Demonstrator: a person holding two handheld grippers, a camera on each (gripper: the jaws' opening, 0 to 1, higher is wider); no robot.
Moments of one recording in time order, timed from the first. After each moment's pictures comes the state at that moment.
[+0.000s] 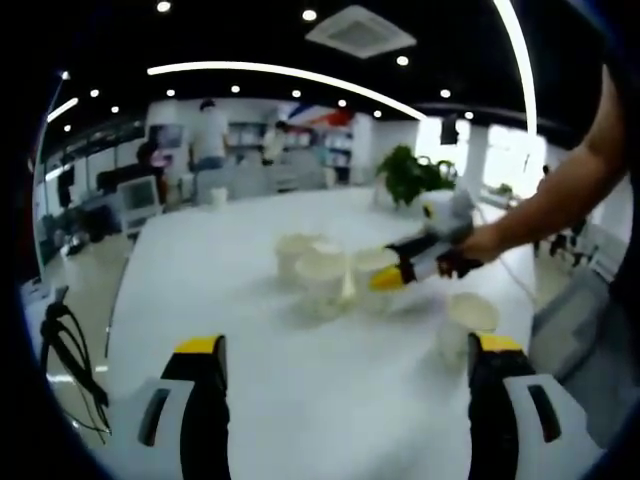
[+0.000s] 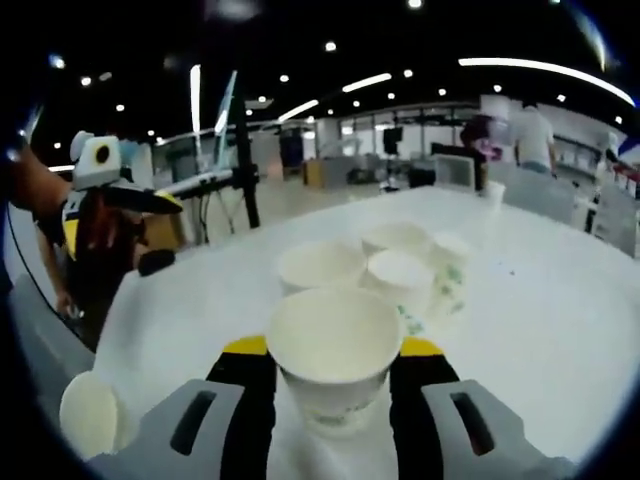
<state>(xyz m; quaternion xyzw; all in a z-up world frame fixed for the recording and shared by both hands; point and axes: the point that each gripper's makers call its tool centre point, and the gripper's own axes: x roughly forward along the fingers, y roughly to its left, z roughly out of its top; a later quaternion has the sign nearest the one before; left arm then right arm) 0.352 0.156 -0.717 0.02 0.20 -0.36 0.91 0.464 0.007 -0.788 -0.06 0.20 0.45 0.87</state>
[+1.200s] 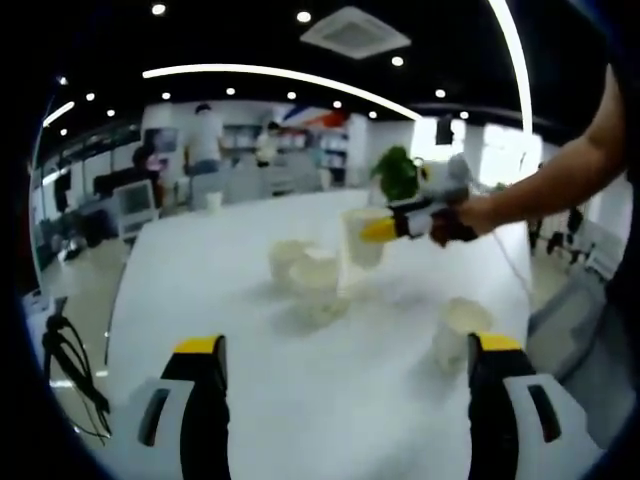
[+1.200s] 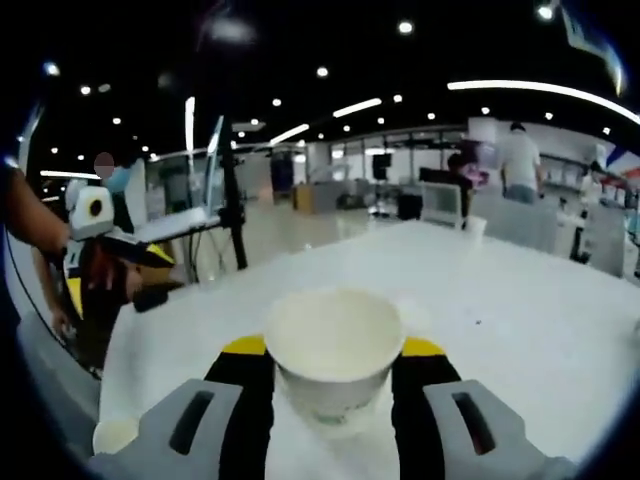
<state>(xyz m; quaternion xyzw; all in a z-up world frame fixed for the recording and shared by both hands) 0.351 0.148 -0.708 0.03 0.19 -0.37 0.91 0.496 -0.012 -0.710 -0.05 0.14 0.43 0.89</state>
